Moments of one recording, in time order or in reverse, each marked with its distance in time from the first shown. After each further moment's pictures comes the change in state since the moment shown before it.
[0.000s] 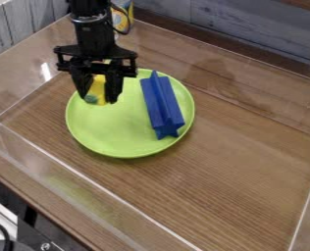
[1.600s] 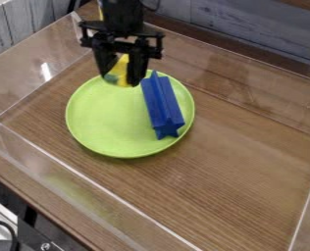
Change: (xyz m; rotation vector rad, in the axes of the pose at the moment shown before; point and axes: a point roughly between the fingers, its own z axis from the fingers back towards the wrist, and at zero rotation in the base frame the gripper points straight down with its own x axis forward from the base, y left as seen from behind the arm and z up) arm 0.000 -0.047 0.032 0.007 0.044 -0.170
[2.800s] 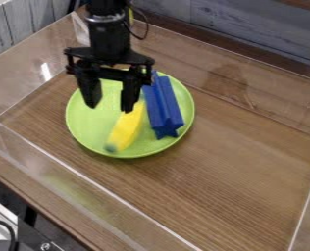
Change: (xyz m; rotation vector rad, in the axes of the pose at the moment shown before) arm -0.034 0.021 -0.016 0.004 0.004 0.147
